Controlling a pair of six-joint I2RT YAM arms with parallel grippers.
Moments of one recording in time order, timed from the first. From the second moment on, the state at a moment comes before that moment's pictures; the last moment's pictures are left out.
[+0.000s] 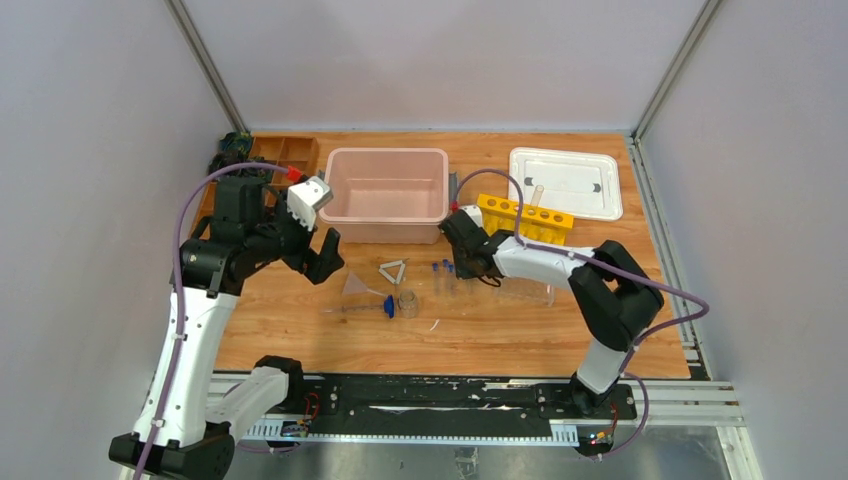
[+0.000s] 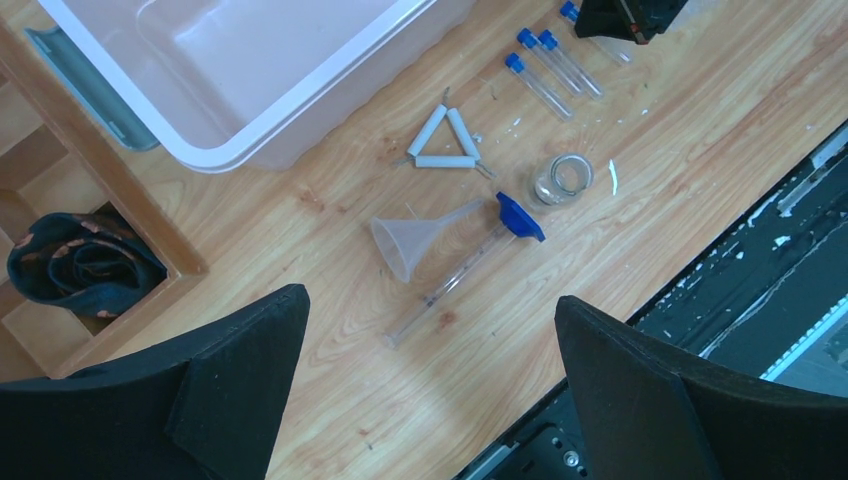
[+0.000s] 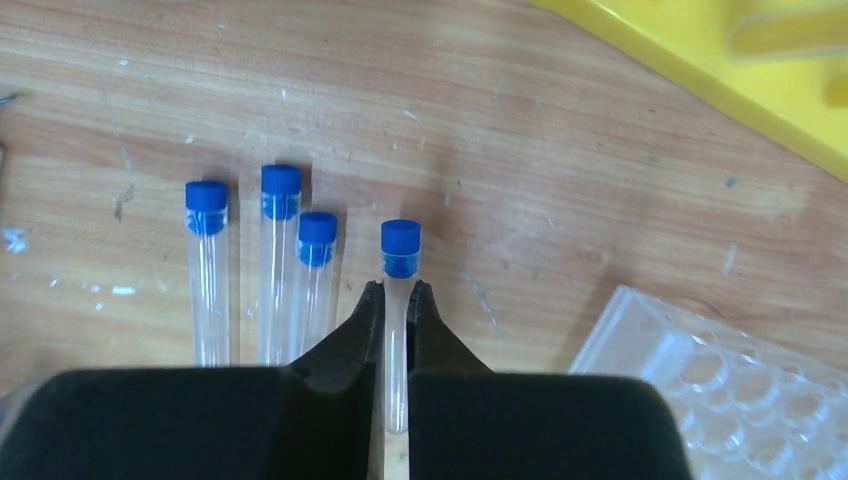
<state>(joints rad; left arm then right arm) -0.15 0.93 1.25 -1.06 0.47 0.37 0.77 1.75 1.05 -0.35 0.29 0.49</state>
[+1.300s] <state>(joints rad) -0.15 1.00 1.36 -0.99 0.92 -0.01 1.16 1.35 1.34 -0.13 0.28 0.60</state>
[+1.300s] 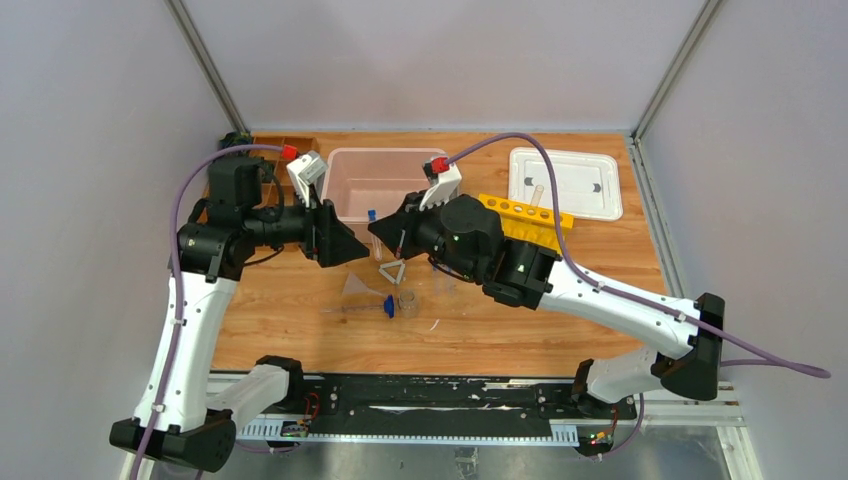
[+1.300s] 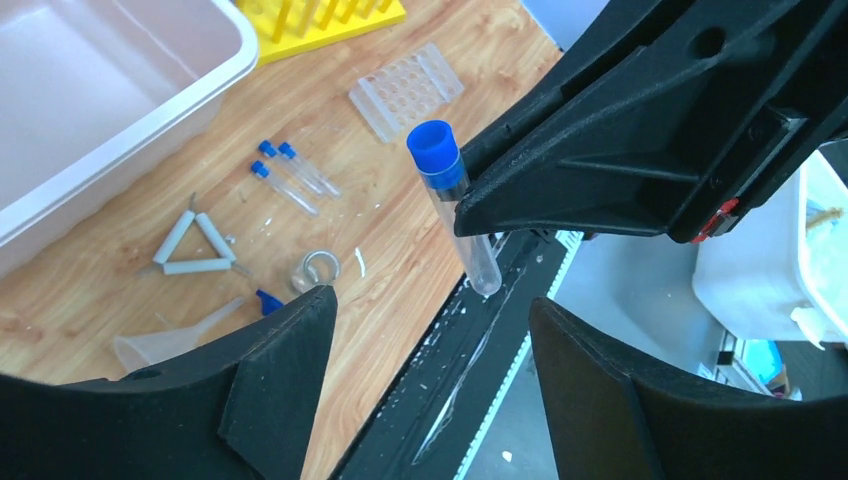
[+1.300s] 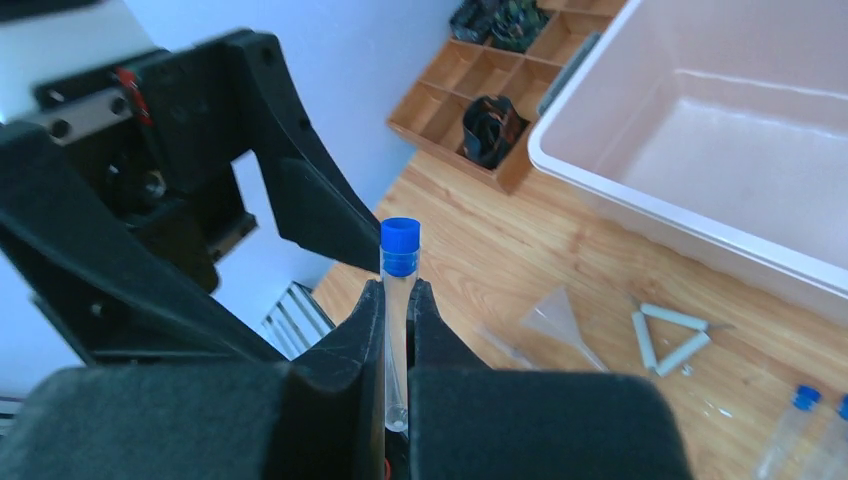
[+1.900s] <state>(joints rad) -0.15 0.98 1.29 -0.88 0.96 -0.07 1.19 1.42 1.34 0.10 0.28 0.63</state>
